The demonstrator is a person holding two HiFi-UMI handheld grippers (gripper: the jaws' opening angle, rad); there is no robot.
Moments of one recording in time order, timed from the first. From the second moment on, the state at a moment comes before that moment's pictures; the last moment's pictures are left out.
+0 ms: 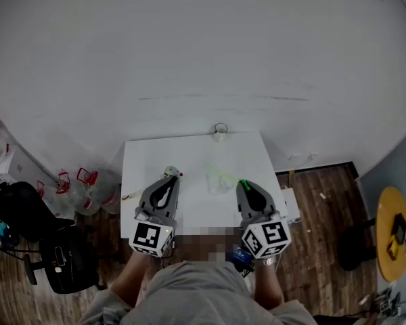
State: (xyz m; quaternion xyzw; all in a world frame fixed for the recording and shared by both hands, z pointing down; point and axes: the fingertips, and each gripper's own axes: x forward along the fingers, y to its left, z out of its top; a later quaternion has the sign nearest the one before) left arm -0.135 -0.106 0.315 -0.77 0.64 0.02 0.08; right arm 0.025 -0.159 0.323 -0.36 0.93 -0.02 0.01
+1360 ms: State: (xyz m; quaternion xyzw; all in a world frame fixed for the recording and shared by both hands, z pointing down) left arm -0.131 -0.112 0.325 -0.77 0.63 0.01 0.08; right arm 0.016 -0.166 0.326 -0.36 0.93 -0.03 0.01
